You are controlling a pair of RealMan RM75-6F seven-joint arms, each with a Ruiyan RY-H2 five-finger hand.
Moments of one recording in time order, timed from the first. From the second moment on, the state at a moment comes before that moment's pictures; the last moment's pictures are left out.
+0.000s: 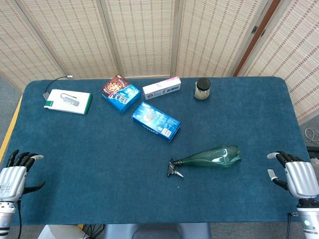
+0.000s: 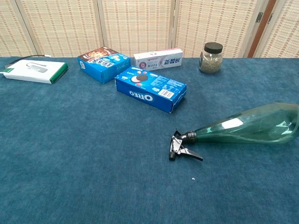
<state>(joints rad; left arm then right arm) -0.12 -1.13 -0.05 -1.63 1.43 1.42 0.11 0.06 -1.13 0.06 -1.60 -1.51 1.51 -0.05</state>
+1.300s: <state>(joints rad) -0.10 -1.15 -0.03 -1.59 1.40 1.41 0.13 0.35 -1.02 0.11 -1.81 -1.48 1.12 -0.31</state>
